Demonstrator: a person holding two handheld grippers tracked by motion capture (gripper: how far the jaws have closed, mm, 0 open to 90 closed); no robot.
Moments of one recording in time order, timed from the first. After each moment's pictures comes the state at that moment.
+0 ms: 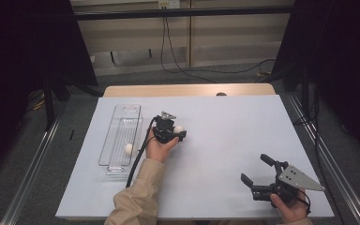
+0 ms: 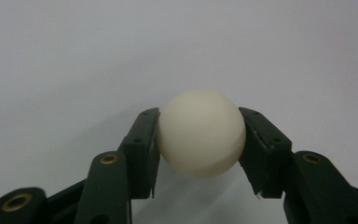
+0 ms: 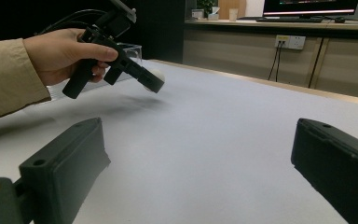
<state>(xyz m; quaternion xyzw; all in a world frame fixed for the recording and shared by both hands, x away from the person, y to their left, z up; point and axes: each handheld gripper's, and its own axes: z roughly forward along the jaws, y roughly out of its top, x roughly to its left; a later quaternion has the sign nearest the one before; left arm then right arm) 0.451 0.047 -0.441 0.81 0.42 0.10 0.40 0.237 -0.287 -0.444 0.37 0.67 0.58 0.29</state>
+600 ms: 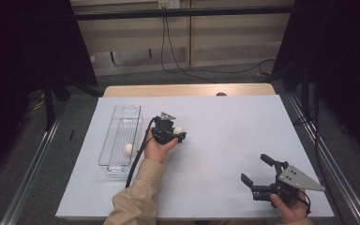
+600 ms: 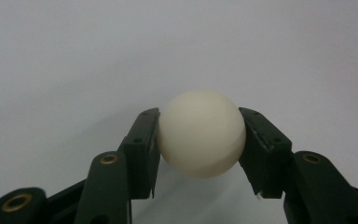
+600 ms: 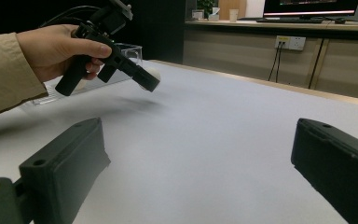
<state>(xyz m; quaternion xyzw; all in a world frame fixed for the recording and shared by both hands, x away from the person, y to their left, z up) 0.445 0.051 -0.433 0.81 0.41 0.10 0.40 0.237 -0.287 -0.443 0.37 0.67 0.58 0.29</state>
